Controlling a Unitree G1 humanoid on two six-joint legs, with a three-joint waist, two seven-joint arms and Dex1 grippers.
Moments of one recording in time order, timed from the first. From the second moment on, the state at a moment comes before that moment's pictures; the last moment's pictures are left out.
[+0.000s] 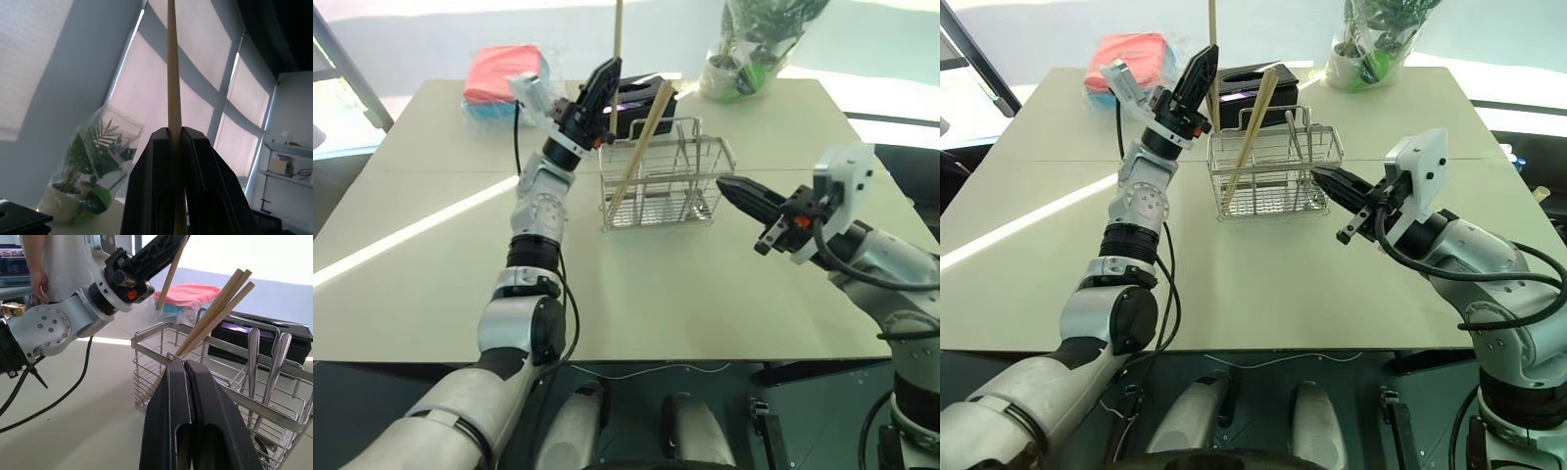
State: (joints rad) left arm -1.07 0.02 0.34 0.76 -0.58 -0.09 -0.91; right arm -0.30 -0.68 -0.26 -0.64 0.83 0.72 0.42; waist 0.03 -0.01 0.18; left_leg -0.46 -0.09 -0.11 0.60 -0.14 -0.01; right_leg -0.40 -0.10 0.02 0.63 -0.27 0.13
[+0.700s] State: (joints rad) left arm -0.95 -0.03 0.26 0.70 -0.50 -0.14 -0.88; right arm -0.29 -0.66 -0.29 -0.68 0.92 0.72 0.35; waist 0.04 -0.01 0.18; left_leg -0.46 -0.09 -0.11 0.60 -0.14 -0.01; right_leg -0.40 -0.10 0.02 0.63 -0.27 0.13
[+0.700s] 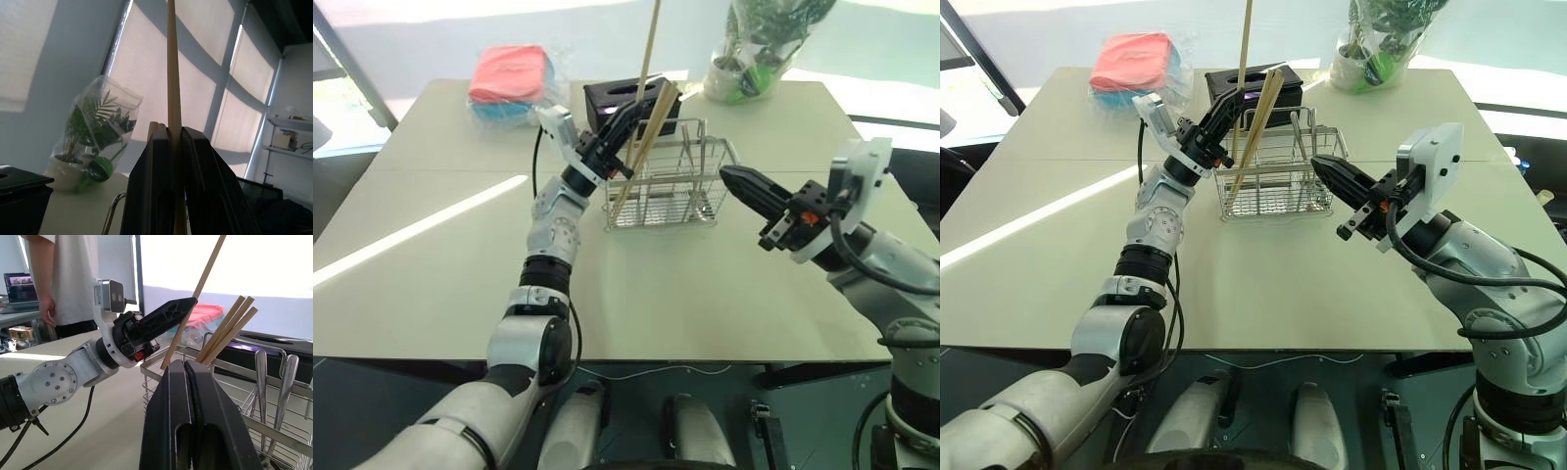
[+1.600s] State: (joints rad) left arm -0.95 -0.03 0.22 0.64 -0.51 -0.11 -0.83; right arm -0.29 -0.66 -0.28 -0.68 0.93 0.72 0.36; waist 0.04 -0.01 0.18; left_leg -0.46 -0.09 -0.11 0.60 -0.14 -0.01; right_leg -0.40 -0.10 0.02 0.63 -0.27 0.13
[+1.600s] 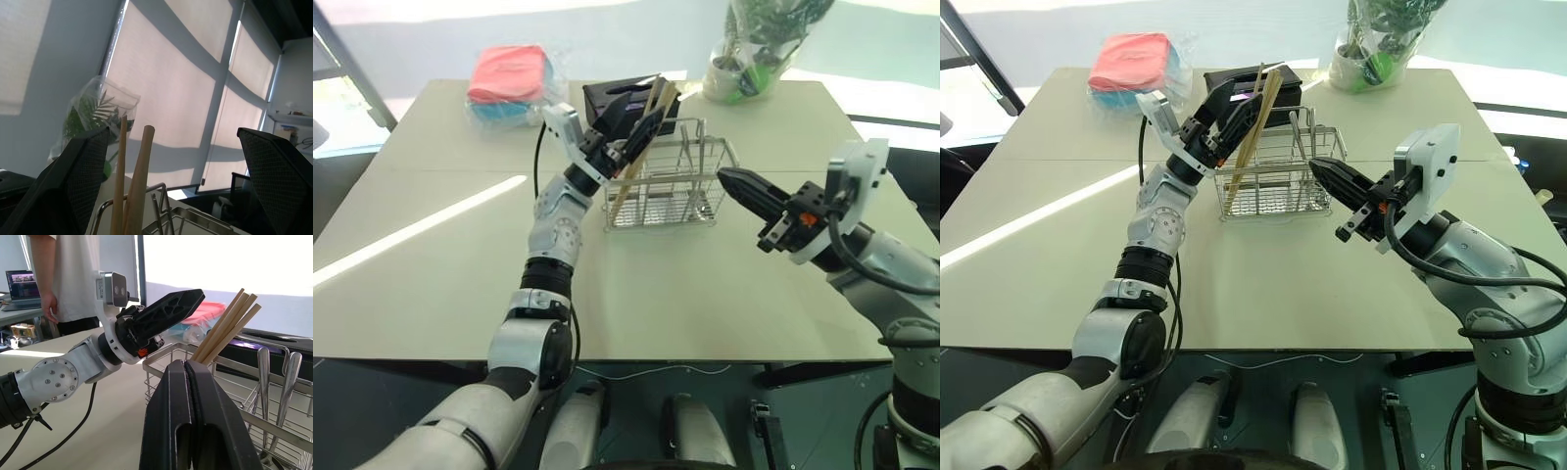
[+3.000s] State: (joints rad) left arm -0.21 0.22 0.29 0.01 -0.19 0.02 -0.10; right arm -0.21 -0.35 -0.20 -0.03 0.26 0.05 0.29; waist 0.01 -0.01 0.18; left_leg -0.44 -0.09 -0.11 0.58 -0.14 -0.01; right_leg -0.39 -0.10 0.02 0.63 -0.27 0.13
